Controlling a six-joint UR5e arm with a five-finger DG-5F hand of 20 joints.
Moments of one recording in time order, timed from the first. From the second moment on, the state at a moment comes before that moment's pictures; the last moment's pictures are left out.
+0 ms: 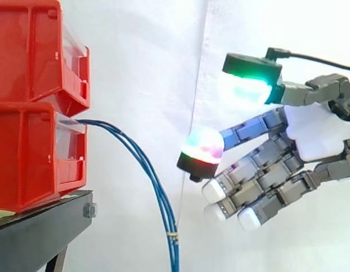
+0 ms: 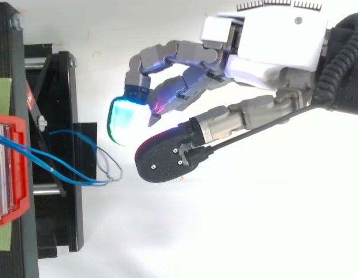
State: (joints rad) arm 0.11 -2.20 -1.17 -3.14 -1.25 0.00
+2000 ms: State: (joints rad) arm 0.19 -2.38 -1.22 -2.78 -1.17 -0.37
